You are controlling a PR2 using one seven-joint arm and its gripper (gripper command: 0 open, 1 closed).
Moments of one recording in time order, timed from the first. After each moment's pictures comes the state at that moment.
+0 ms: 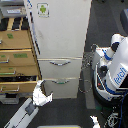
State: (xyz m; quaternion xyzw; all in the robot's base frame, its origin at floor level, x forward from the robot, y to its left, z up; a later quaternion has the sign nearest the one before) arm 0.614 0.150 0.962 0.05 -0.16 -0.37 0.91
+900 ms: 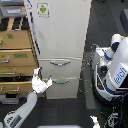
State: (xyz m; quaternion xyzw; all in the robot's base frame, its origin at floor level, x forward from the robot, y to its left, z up) arm 0.678 0.171 1.022 0.03 -0.18 -0.25 0.95
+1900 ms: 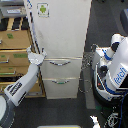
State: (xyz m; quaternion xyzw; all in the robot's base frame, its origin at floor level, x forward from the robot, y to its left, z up) arm 0.835 0.266 1.082 0.09 -0.06 0.03 0.99
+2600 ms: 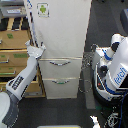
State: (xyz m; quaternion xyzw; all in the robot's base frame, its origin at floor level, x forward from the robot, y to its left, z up) arm 0.873 0.278 1.100 0.07 -0.06 0.02 0.99
